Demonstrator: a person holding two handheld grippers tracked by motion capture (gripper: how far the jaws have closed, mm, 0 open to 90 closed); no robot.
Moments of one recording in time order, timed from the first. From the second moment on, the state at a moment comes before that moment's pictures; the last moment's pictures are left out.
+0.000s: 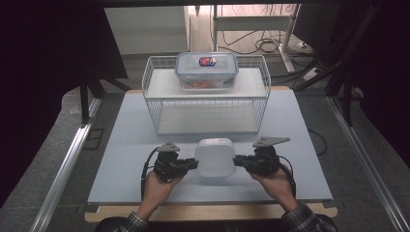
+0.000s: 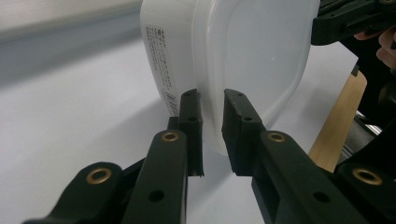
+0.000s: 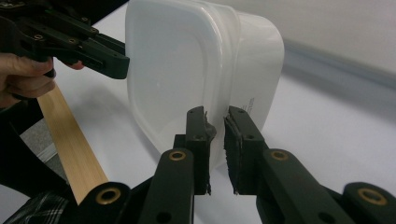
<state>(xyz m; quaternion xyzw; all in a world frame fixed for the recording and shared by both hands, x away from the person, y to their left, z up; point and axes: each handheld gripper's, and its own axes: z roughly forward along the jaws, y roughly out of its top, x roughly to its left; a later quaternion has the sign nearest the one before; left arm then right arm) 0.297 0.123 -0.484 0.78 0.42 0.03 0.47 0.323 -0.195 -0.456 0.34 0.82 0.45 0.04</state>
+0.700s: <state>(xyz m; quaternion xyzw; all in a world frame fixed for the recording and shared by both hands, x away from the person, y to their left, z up) 0.312 0.134 -0.422 0.77 0.40 0.10 0.48 0.345 -0.187 -0.406 0.31 0.81 0.50 0.07</state>
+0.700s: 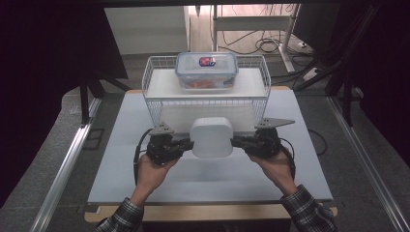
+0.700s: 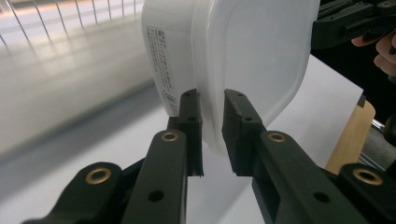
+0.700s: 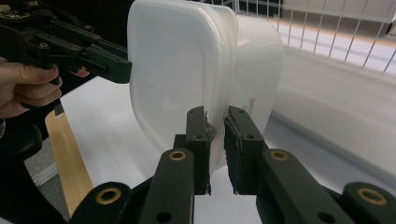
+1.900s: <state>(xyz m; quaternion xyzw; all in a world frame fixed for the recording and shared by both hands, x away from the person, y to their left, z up) 0.356 0.150 -0.318 0.74 0.38 0.17 0.53 0.392 -0.167 -0.303 0.28 0.77 0.56 0.13</state>
